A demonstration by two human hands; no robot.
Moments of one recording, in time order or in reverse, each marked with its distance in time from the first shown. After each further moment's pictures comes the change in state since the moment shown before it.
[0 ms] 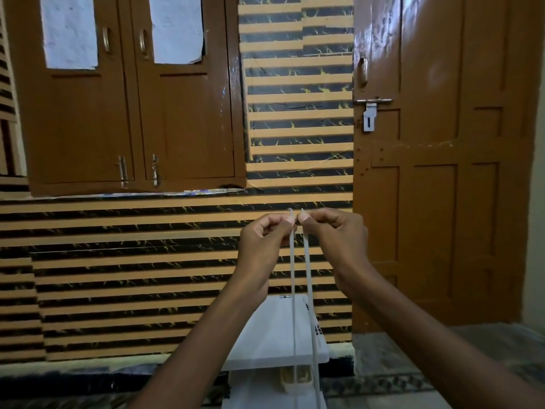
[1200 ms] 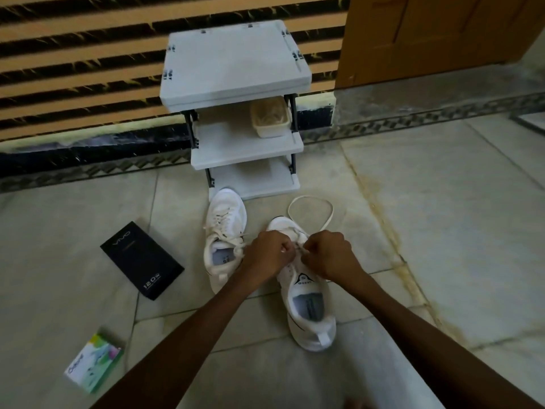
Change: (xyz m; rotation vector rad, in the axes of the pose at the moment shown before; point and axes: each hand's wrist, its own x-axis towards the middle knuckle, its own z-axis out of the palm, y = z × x) left_hand -0.272 -0.357 -0.042 0.869 -0.658 -0.535; right_hand -0.343 0.288 -0.043 -0.958 -0.751 0.767
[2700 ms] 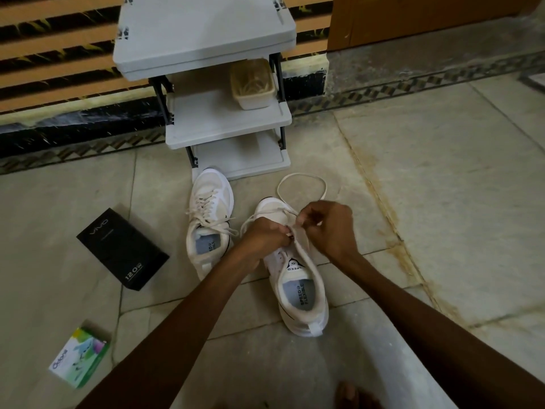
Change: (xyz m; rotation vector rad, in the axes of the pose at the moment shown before) left_hand 0.018 0.006 0.015 -0.581 -0.199 -0.423; right_hand 0.018 0.028 0.012 0.488 0.359 -0.196
